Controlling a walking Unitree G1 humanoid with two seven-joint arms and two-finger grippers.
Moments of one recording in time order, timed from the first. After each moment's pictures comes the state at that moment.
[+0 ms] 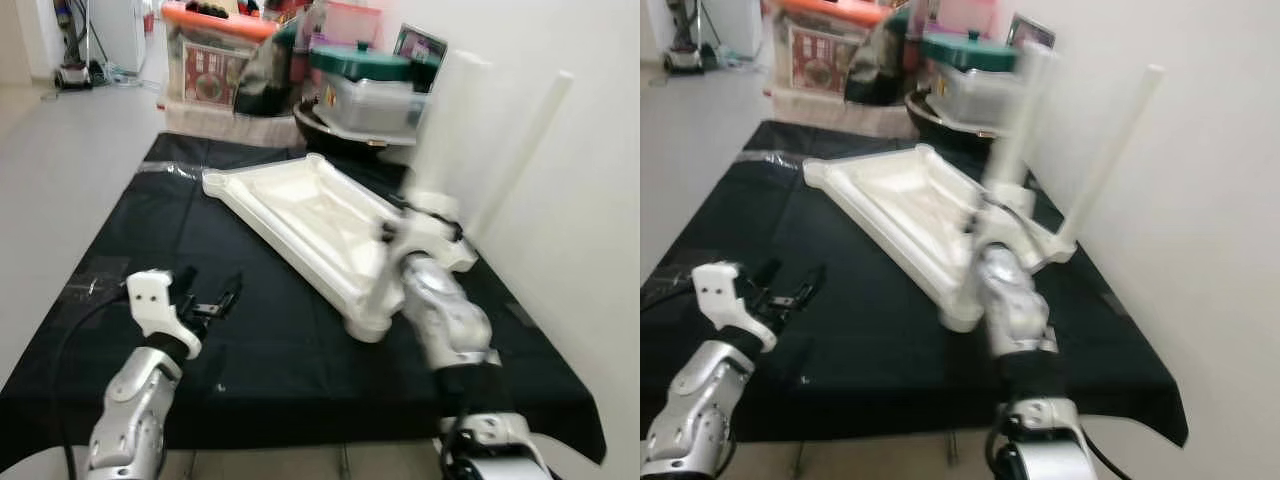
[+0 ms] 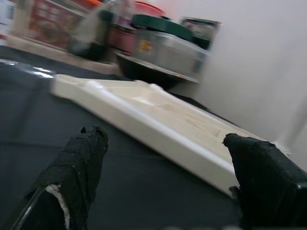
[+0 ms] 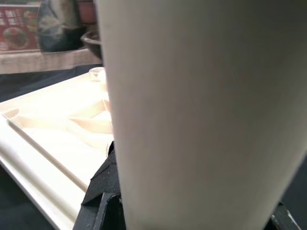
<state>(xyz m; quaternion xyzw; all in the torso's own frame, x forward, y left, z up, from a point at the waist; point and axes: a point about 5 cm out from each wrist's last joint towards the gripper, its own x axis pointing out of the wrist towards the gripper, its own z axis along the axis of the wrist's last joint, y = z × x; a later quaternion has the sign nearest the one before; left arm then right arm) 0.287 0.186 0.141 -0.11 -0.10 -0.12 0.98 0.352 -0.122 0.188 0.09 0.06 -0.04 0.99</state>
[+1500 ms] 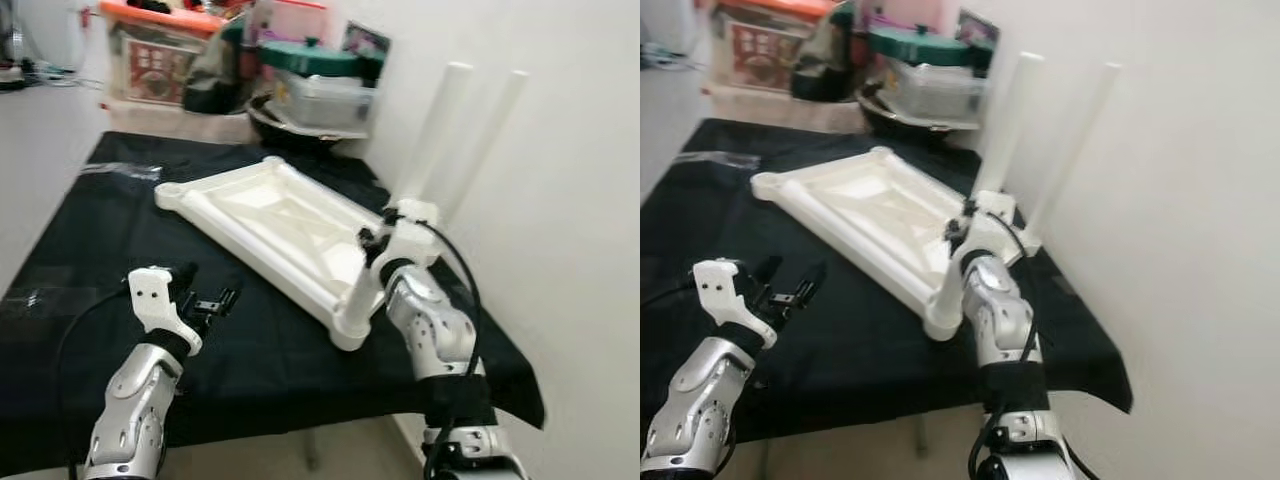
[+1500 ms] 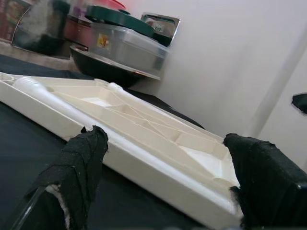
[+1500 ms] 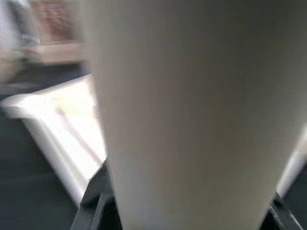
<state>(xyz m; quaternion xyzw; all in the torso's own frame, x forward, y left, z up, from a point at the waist) 0.289 0.180 0.144 -0.12 -0.10 -0.13 0.98 0.348 -0.088 0.184 0.13 0.08 0.11 0.98</state>
